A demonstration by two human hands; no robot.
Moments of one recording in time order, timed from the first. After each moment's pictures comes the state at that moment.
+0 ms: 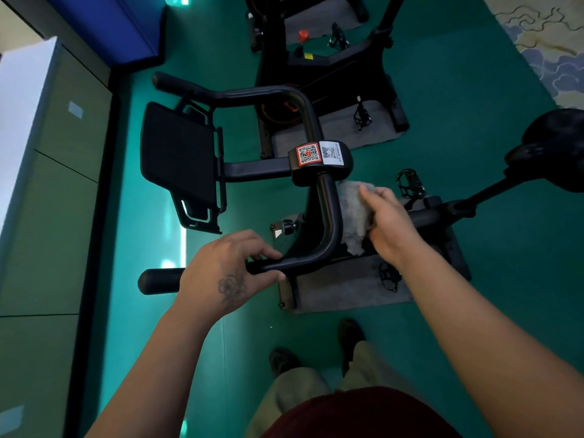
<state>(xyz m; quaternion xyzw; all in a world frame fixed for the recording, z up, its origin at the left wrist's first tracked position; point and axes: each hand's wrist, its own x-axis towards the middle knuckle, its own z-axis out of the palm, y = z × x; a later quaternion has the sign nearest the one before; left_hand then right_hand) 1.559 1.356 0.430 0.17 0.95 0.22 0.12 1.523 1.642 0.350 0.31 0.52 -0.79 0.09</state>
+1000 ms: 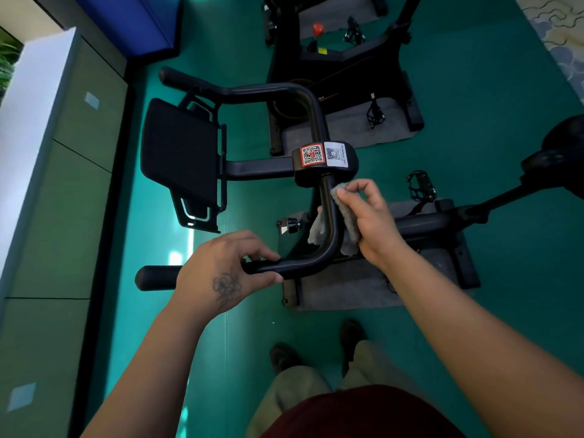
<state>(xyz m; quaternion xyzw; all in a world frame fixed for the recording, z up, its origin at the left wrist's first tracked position) 1.559 1.359 0.433 0.13 0.95 0.24 0.14 1.517 1.621 0.356 0.20 0.50 -0.84 0.09</state>
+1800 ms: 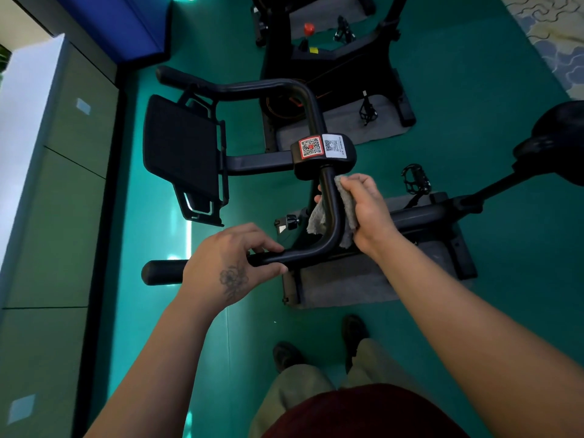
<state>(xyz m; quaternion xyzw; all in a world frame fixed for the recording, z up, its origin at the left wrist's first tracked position) 1.561 1.358 0.432 0.15 0.95 0.23 0.12 1.519 1.607 0.360 0.23 0.44 -0.87 0.07</state>
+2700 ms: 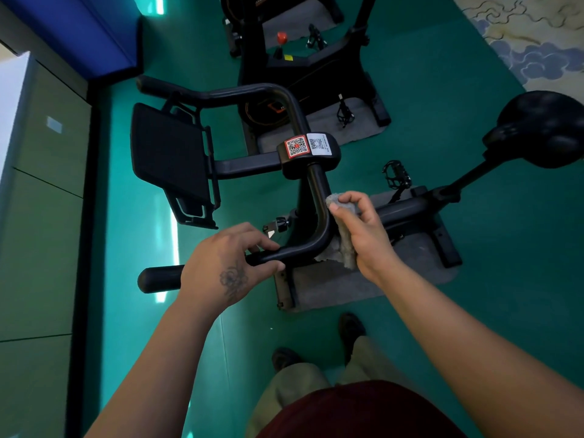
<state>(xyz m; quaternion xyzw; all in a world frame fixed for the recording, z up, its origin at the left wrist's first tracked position) 1.558 1.355 0.427 0.18 0.96 0.21 0.10 1.575 1.602 0.347 0.21 0.55 -0.81 0.02</state>
